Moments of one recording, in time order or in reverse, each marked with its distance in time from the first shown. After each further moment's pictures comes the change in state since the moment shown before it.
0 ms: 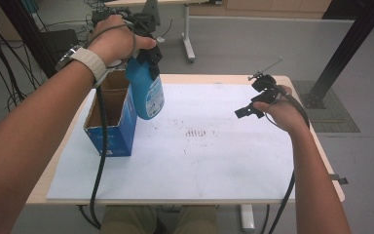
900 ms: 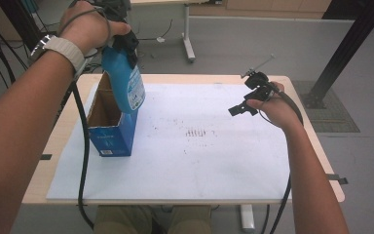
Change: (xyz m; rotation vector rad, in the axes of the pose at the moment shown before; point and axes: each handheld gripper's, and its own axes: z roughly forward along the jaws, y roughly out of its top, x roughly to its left) left arm 0.039 -0.026 -0.029 -0.040 0.010 -0.186; right arm 0.000 0.013 0.010 -0.009 0.024 -0.045
